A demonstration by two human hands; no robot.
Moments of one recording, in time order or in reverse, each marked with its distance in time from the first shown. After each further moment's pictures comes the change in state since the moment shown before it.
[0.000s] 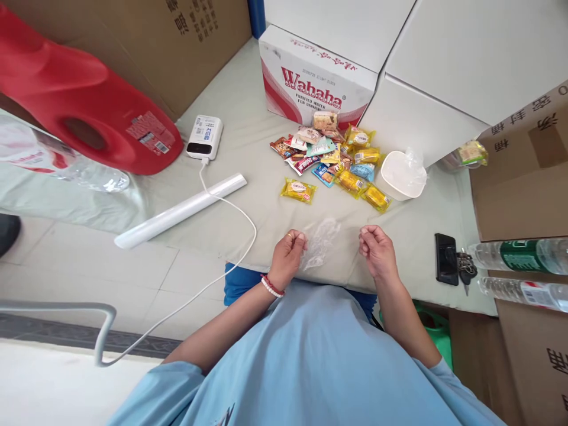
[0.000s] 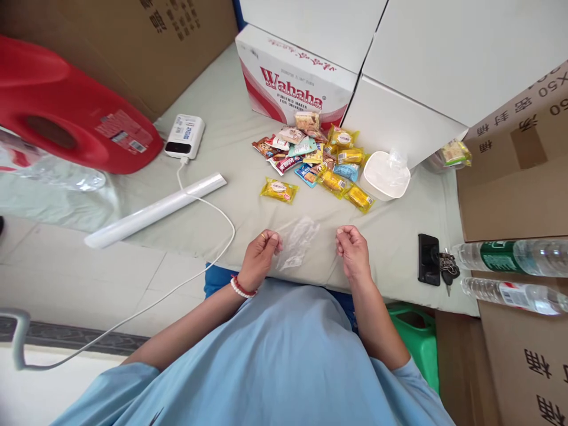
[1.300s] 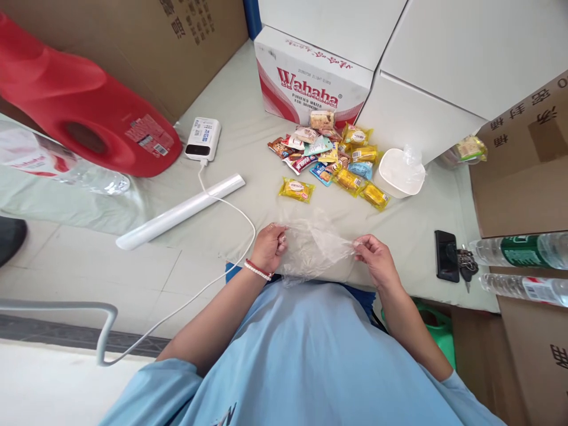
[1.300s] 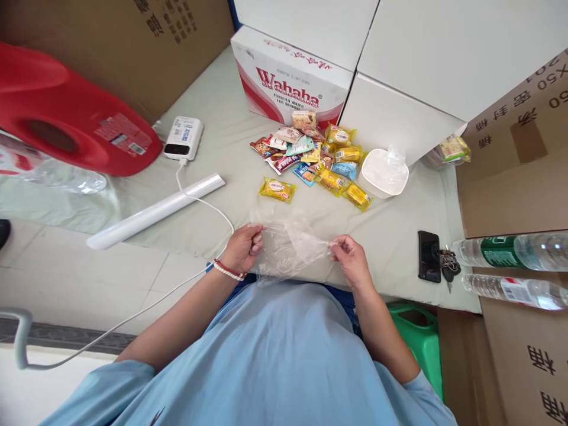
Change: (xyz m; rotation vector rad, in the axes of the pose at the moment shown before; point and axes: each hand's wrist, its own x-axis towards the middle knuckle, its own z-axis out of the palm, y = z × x) left_hand 0.032 0.003 -0.027 -0.270 0.127 -0.365; right_hand -0.018 0.013 -0.021 -0.261 -0.117 -0.026
